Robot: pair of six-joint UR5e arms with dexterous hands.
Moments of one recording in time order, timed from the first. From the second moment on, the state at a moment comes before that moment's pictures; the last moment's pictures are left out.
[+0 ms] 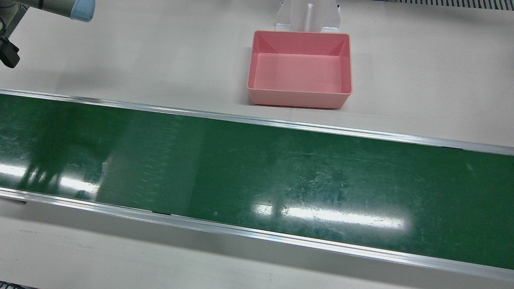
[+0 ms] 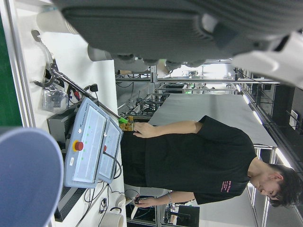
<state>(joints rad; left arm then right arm) -1.43 -1.75 -1.74 0.31 1.79 -0.01 1.24 -1.60 1.85 -3.41 -1.23 -0.45</state>
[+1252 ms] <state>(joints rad) -1.43 -1.75 -1.75 0.31 1.79 -0.01 1.16 -1.59 1.81 -3.29 -1.23 -0.47</state>
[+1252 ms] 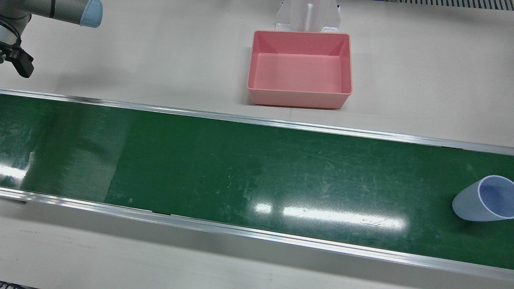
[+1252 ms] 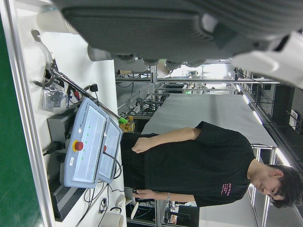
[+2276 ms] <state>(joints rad) -1.43 -1.75 -1.75 0.31 1.79 -0.01 1.14 -1.53 1.79 -3.29 -1.29 -0.45</state>
